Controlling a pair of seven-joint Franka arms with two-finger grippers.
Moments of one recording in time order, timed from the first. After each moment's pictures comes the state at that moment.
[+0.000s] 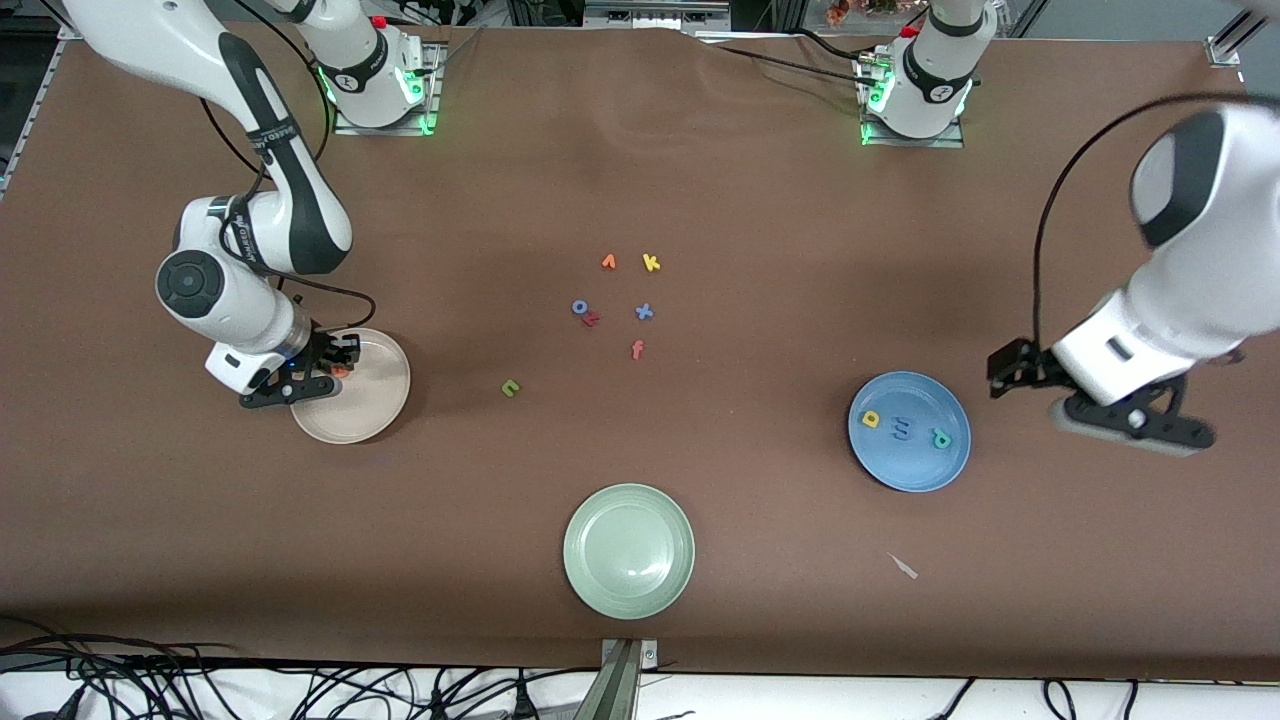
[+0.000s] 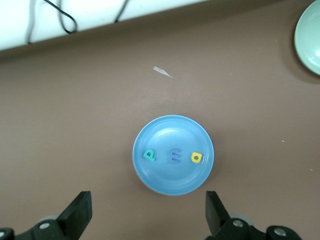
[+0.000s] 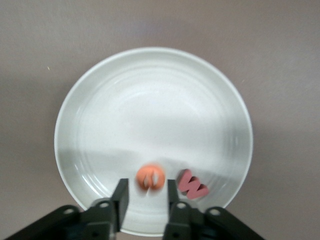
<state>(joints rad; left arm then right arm) 0.20 0.30 -0.38 -1.44 0.14 1.80 0.03 0.12 0.37 -0.02 -2.09 -0.04 2.41 -0.08</state>
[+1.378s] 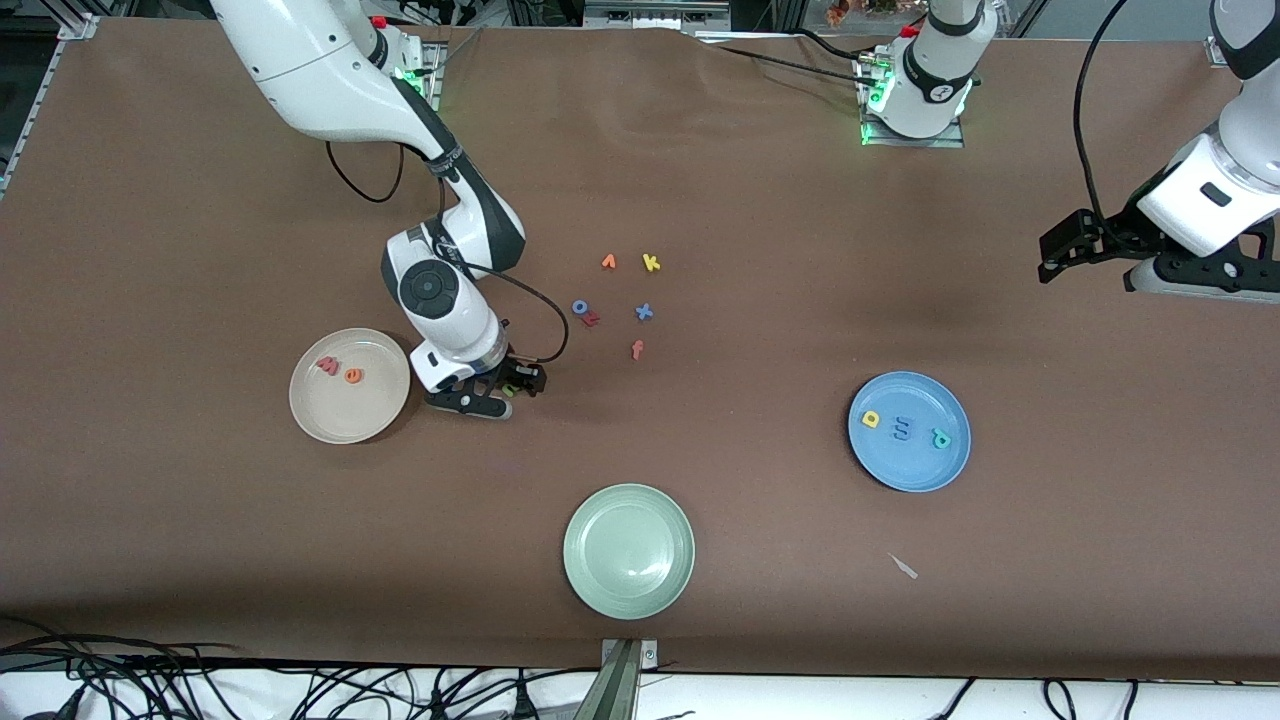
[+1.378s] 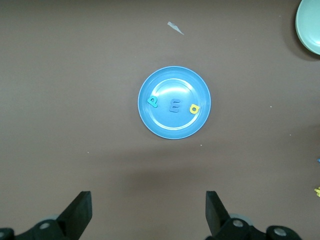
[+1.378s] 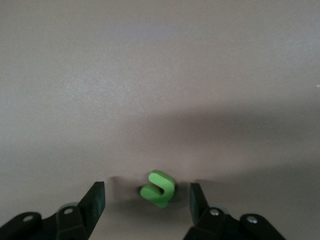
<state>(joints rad) 0.04 -0.02 -0.08 -1.73 -0.02 1.74 0.03 0.41 0.65 0.08 -1.84 -0.04 2.59 0.69</state>
